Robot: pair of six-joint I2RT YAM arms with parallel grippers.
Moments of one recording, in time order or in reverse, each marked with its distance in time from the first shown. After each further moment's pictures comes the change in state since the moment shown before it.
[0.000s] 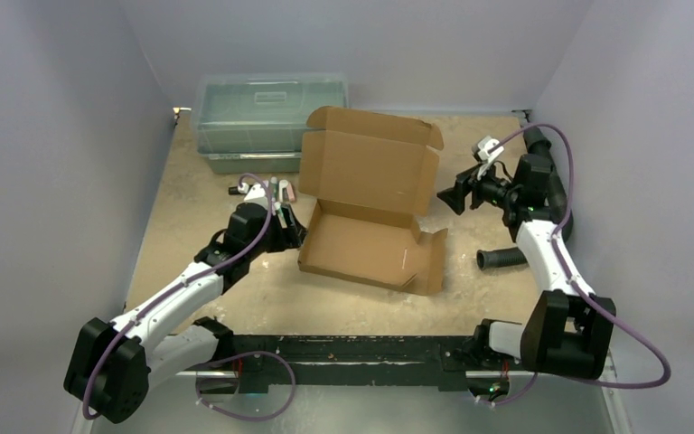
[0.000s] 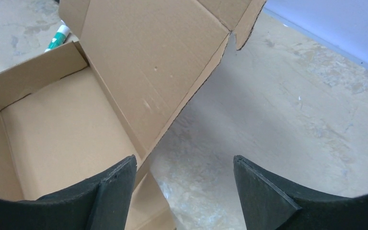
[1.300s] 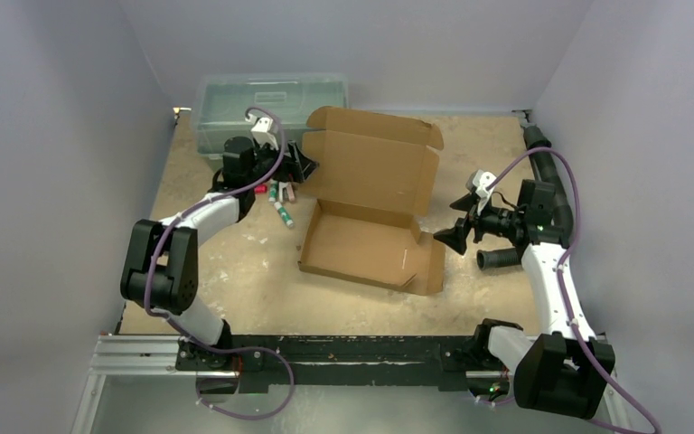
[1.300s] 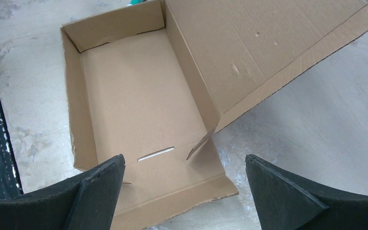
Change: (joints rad) left arm 0.274 0.585 0.410 0.500 0.486 0.239; right arm -0.053 -0.212 -0.050 -0.492 -0.231 -0.386
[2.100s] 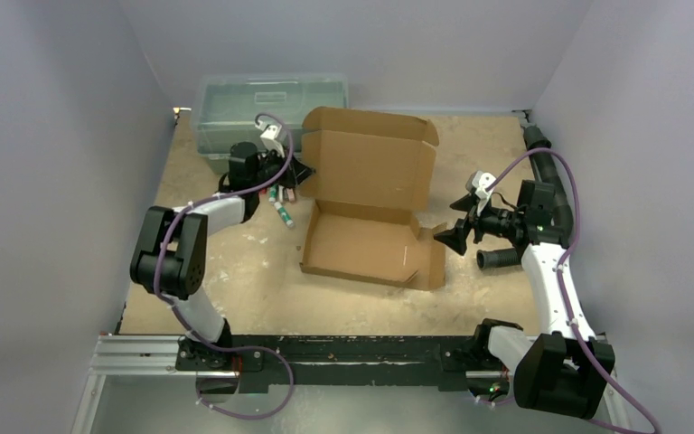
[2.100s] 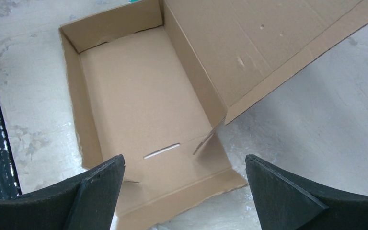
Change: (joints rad) left arm 0.003 0.151 0.024 0.102 0.169 0.001; right arm -0.001 0.000 -0.003 -0.004 0.000 -0.018
